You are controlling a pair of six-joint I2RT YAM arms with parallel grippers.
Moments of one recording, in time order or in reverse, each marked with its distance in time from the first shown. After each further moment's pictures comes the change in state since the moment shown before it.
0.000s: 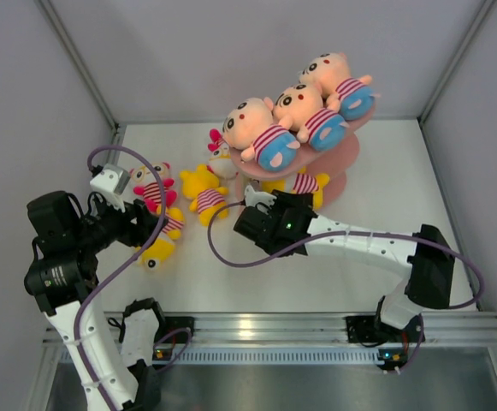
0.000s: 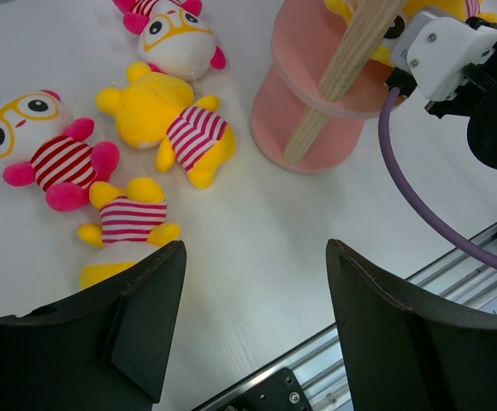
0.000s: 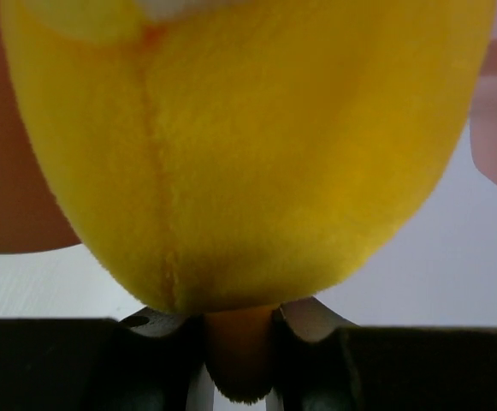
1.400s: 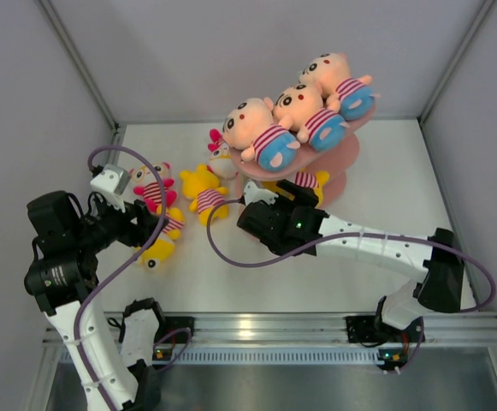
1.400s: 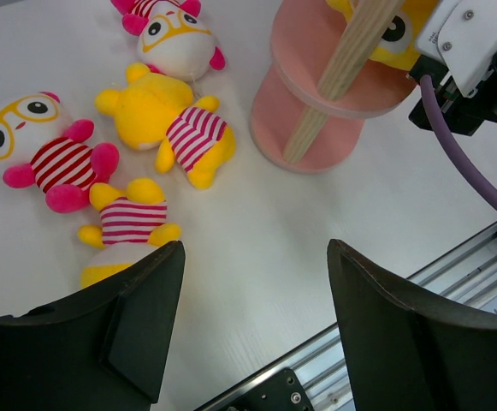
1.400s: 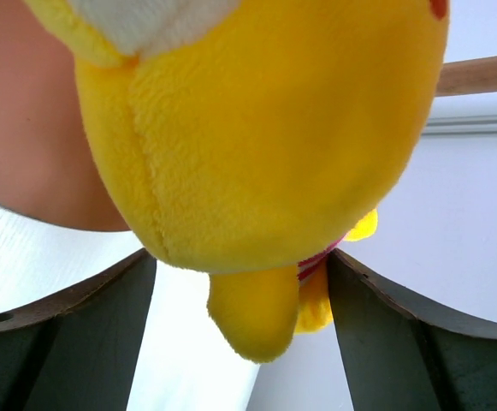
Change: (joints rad) left arm 0.001 0.000 -0.001 0.000 0.005 0.007; right arm 0.008 -0.056 0.017 0.040 -0.161 0.034
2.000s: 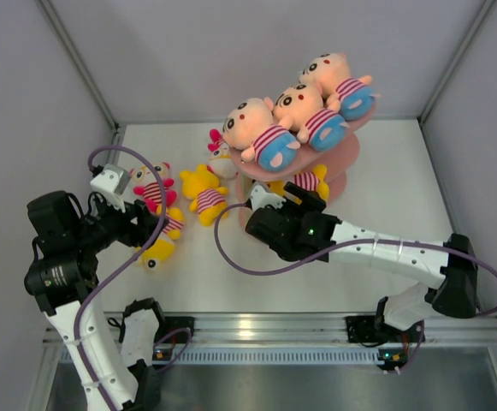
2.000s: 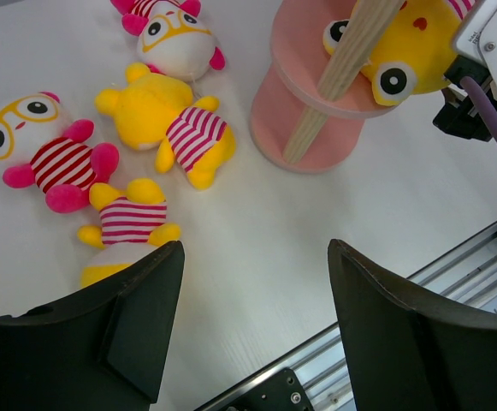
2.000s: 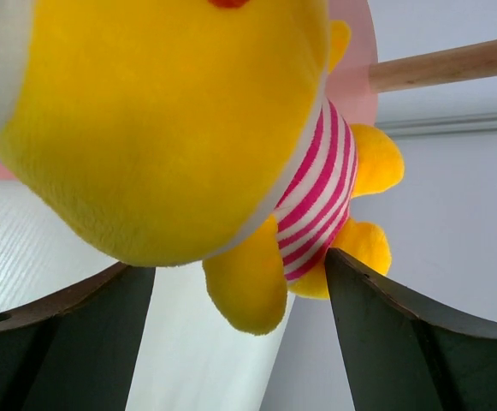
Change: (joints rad) left arm 0.000 0.000 0.000 0.000 0.000 0.000; right arm 0.027 -0.086 -0.059 0.001 -0.017 0.035
